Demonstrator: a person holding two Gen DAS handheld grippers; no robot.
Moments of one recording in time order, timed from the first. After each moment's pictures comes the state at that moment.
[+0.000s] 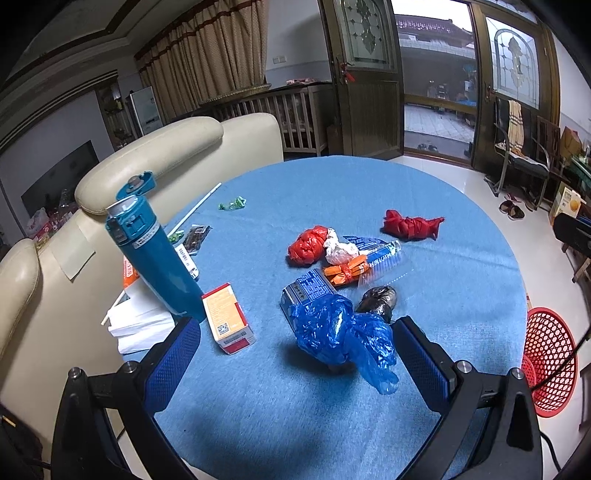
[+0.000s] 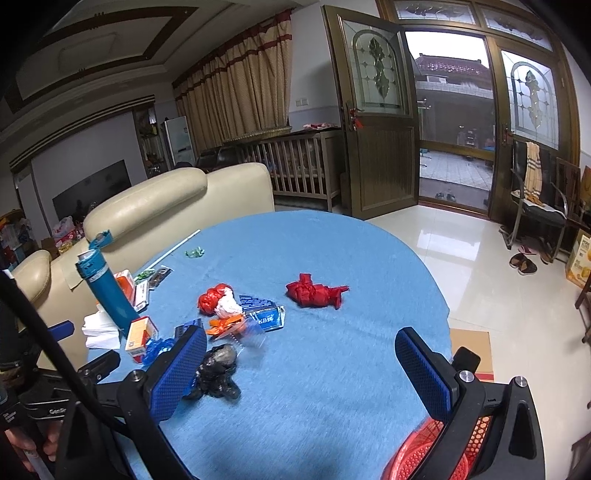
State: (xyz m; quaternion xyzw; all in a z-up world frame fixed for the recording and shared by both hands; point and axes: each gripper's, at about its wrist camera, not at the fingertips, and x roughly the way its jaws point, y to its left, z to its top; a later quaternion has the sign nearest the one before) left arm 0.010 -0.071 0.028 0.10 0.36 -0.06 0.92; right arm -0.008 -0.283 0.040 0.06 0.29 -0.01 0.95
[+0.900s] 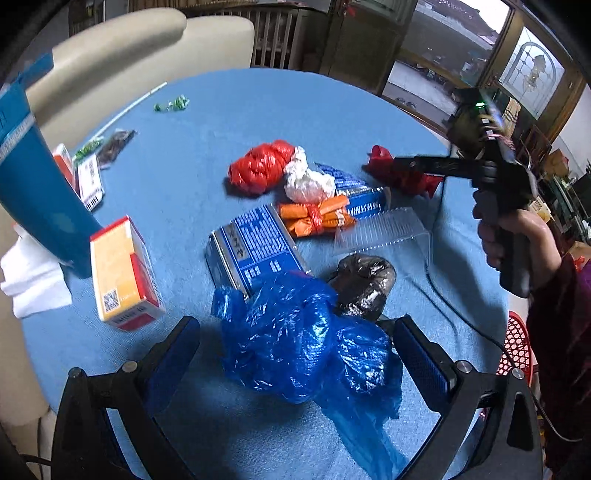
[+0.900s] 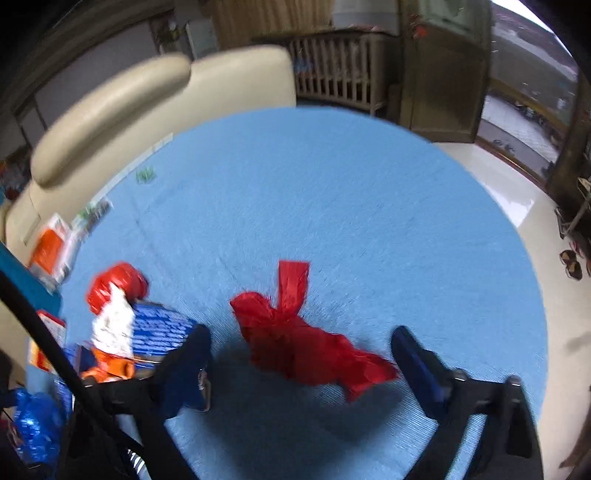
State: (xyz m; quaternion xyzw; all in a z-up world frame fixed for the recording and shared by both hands) left arm 0.099 -0.075 -0.059 -0.01 0.52 -0.14 0.84; right arm 0.284 -0.311 -0.108 -0.01 0.48 0.08 0.87
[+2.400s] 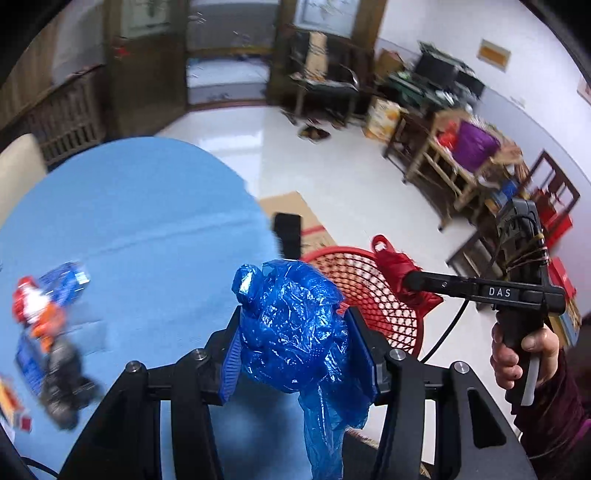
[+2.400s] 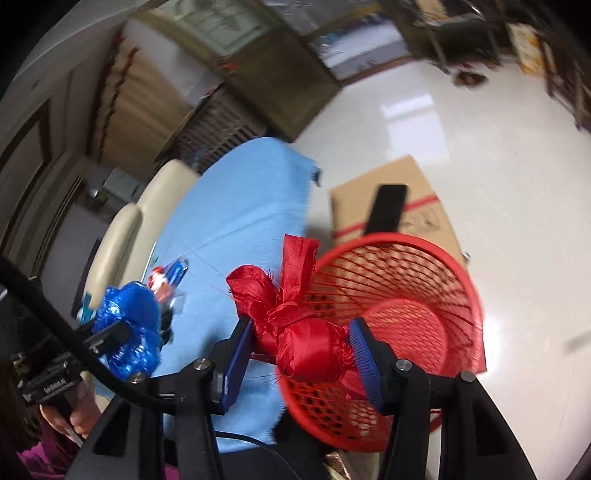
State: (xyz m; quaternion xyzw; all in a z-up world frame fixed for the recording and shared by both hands) left arm -0.032 -0.338 -0.019 0.16 0.44 -0.44 0.76; right arm -0.150 -0.542 -0.114 0.39 0.39 -0.03 0.84
